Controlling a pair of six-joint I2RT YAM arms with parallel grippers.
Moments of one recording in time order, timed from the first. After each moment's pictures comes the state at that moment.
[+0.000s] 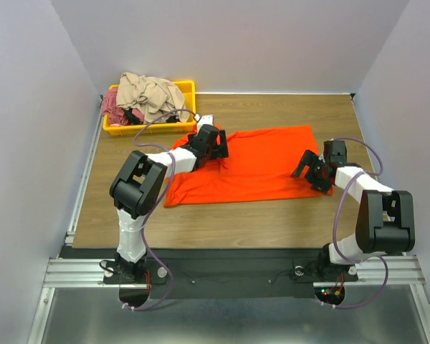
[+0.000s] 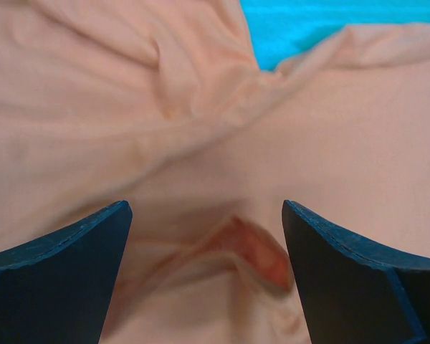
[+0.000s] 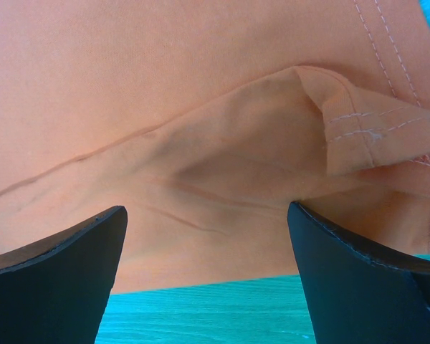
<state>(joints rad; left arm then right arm) -0.58 1.96 1.22 0.08 -0.26 -0.52 -0.06 1.47 0.77 -0.31 -0.16 0.49</state>
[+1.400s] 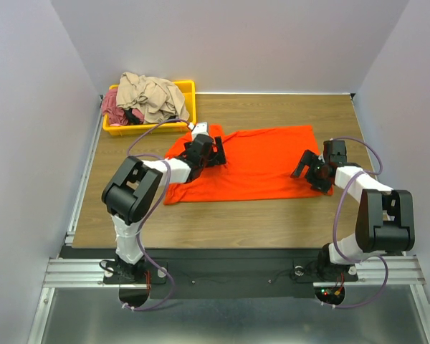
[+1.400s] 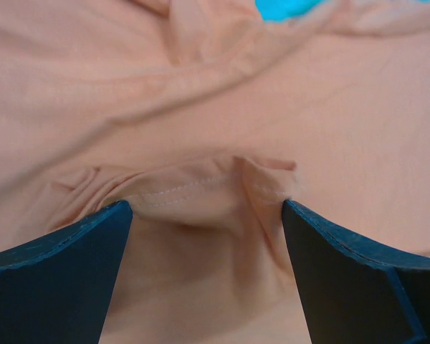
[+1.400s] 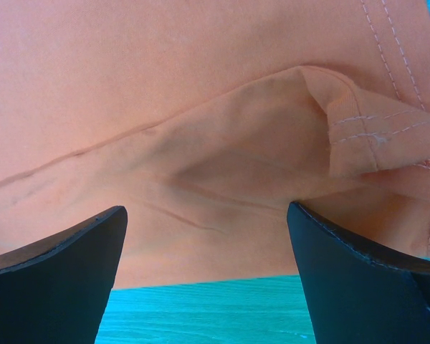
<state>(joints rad) -0.59 1.87 1.01 0.26 -0.23 -0.57 -0.06 1.48 0.77 -0.30 -0.15 0.48</state>
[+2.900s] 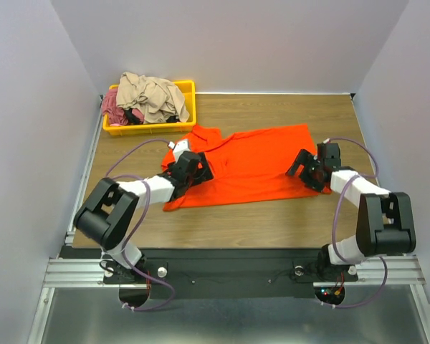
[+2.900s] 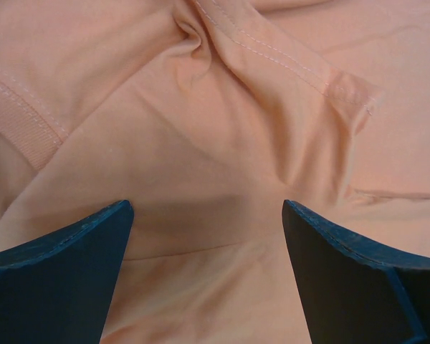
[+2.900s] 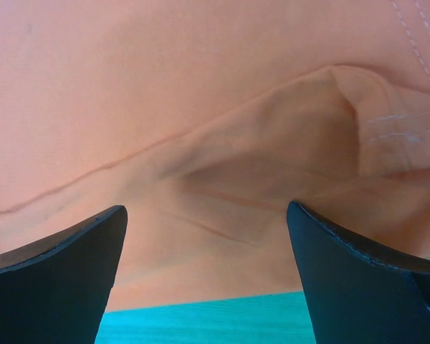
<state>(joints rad) -0.59 1.62 0.75 0.15 -0.28 -0.74 0.02 1.47 0.74 -0.22 -0.13 0.55</state>
